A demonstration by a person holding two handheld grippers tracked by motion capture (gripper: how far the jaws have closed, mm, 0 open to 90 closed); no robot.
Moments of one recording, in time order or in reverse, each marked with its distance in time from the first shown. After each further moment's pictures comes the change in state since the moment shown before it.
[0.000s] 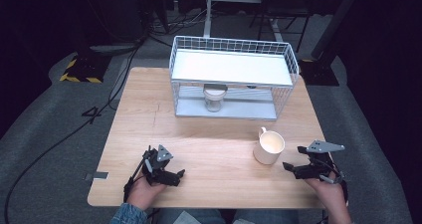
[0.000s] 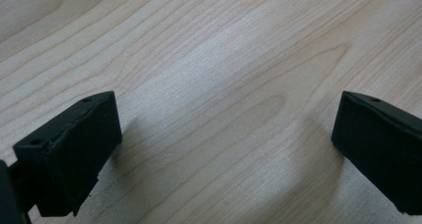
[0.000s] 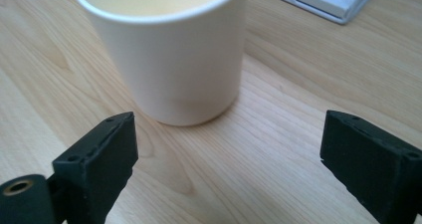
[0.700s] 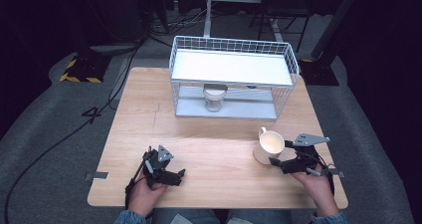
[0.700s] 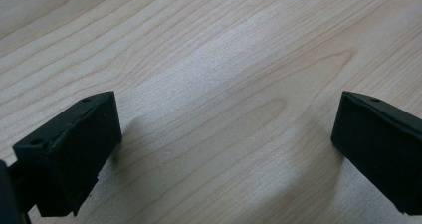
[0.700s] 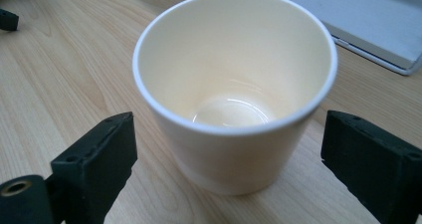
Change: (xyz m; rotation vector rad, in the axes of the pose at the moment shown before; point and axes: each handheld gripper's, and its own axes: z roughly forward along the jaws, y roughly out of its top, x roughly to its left) left arm -0.005 0.000 0.001 -0.004 0.031 -0.042; right arm 0.017 0.030 0.025 -0.030 0.092 -0.037
